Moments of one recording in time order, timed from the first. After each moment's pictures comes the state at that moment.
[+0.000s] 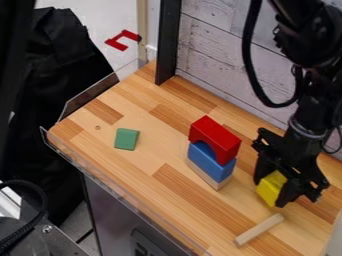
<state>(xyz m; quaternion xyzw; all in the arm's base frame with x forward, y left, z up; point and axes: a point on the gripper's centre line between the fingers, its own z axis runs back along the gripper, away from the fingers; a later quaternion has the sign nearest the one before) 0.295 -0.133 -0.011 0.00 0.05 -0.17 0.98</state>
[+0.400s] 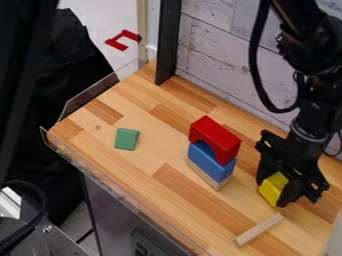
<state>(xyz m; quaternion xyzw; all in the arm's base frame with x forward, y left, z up) 0.302 -0.133 -0.020 0.00 0.05 -0.18 0.98</state>
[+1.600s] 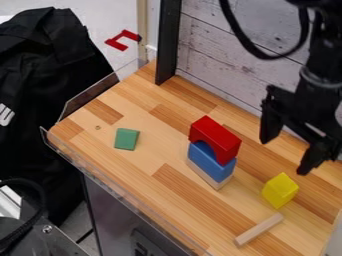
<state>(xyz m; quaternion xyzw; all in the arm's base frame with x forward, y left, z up) 0.296 -0.123 0.064 -0.01 0.00 -0.15 0.99</state>
